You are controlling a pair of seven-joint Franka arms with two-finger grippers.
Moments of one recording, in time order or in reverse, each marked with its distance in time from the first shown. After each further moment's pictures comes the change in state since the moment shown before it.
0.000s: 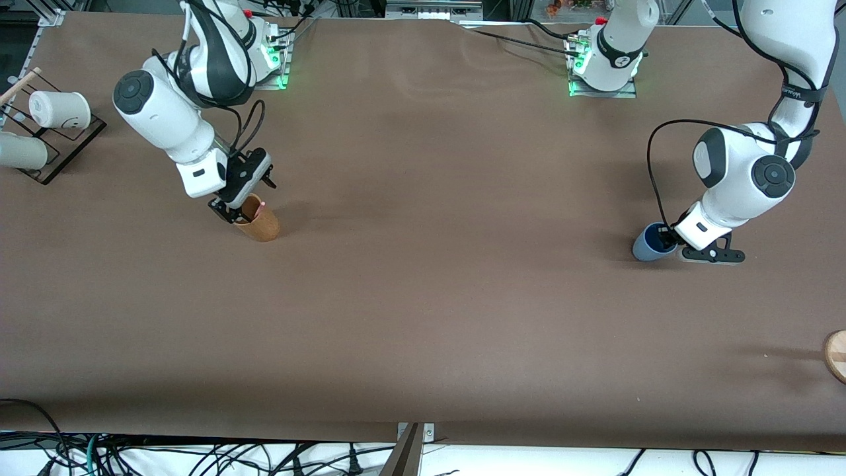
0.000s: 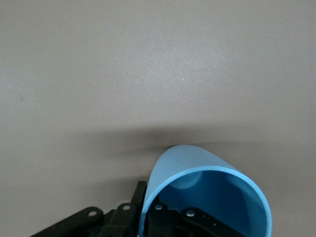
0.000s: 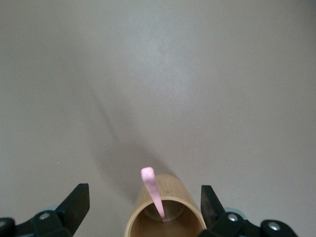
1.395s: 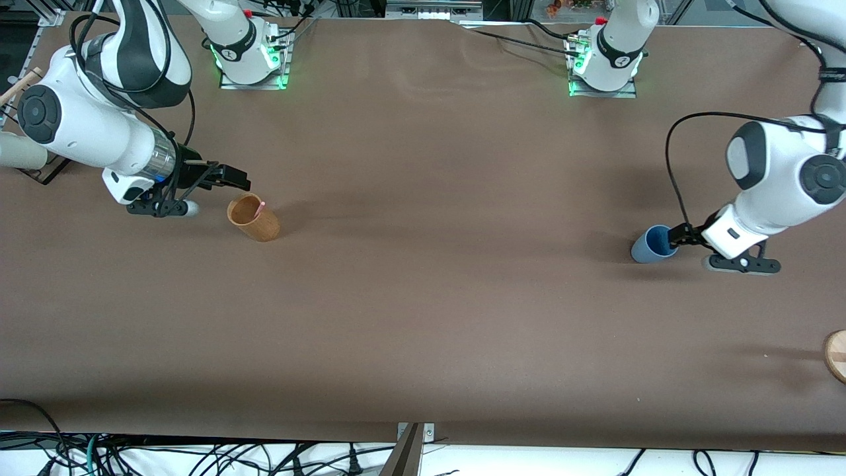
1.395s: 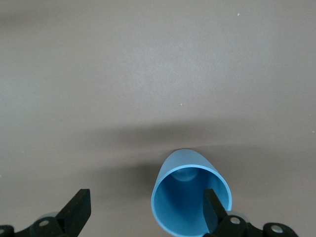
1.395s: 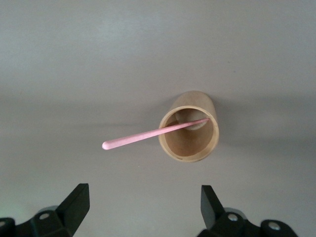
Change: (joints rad) left arm 0.006 -0.048 -0.011 0.130 0.013 -0.181 0.009; right arm -0.002 0.006 -0.116 0.325 0.000 -0.609 1.104
